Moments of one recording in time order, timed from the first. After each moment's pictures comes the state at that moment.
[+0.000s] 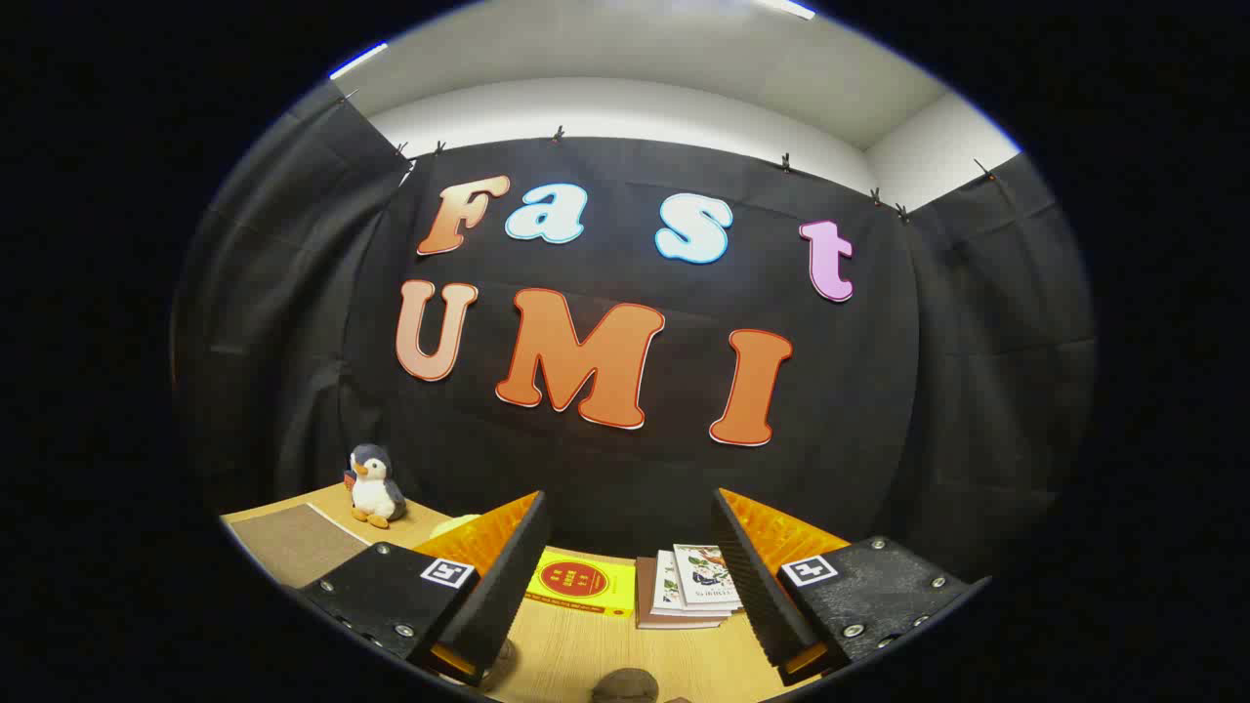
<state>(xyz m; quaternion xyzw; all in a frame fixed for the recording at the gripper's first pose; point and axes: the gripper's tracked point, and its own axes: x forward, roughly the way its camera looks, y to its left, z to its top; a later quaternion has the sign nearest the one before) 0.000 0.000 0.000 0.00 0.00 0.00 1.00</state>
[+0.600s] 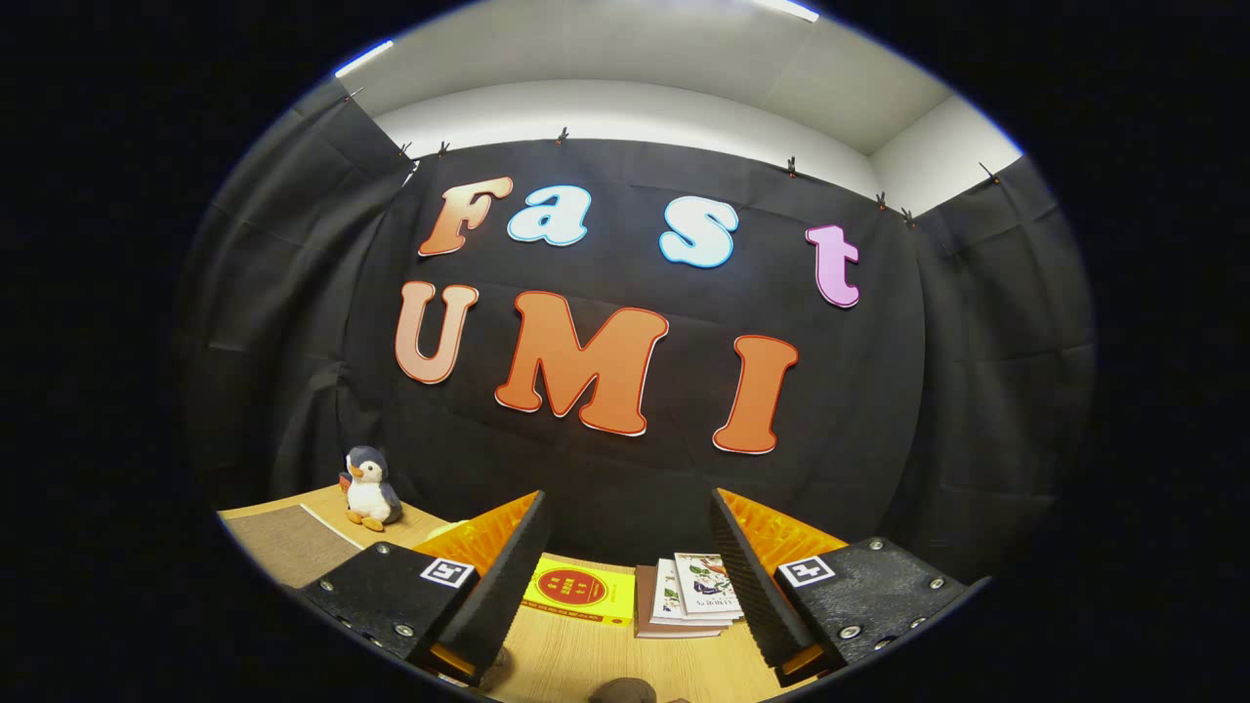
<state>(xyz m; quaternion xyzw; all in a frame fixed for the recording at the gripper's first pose) 0.015 0.002 -0.003 0.00 -0.01 0.01 1.00</state>
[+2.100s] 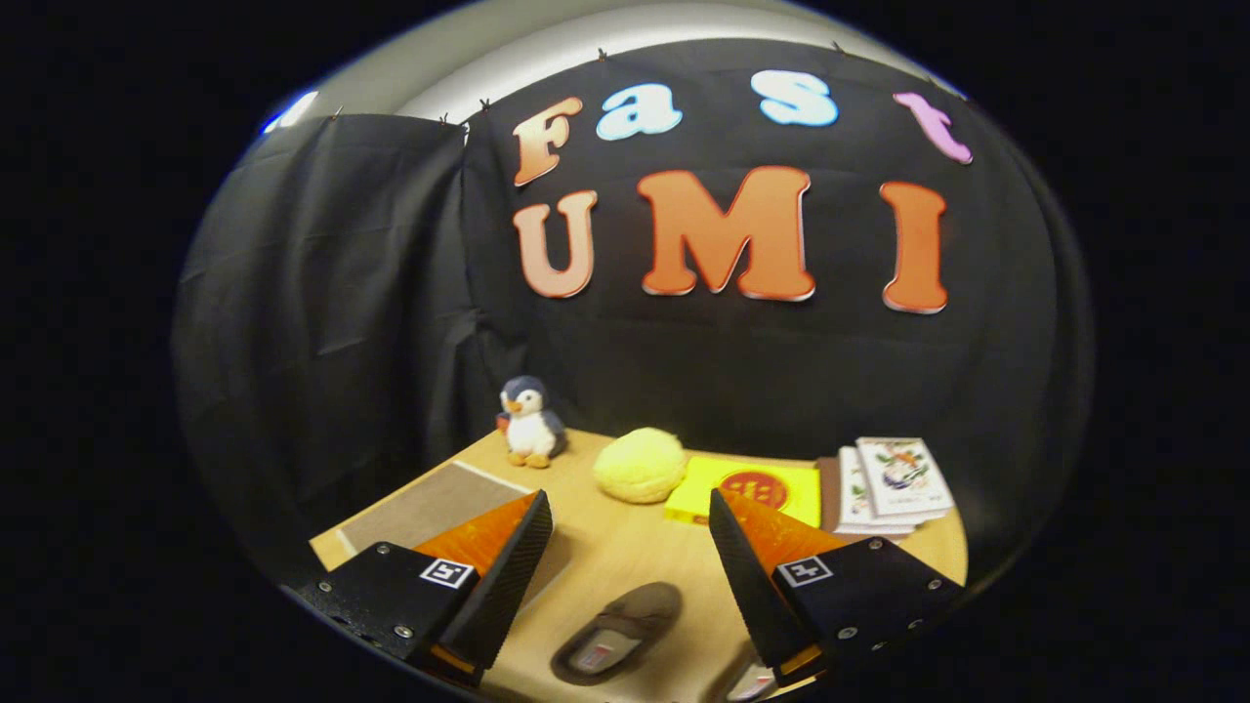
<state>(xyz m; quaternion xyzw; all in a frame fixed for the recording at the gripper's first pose) -0.020 0.171 -0.122 0.12 0.22 0.26 0.93</state>
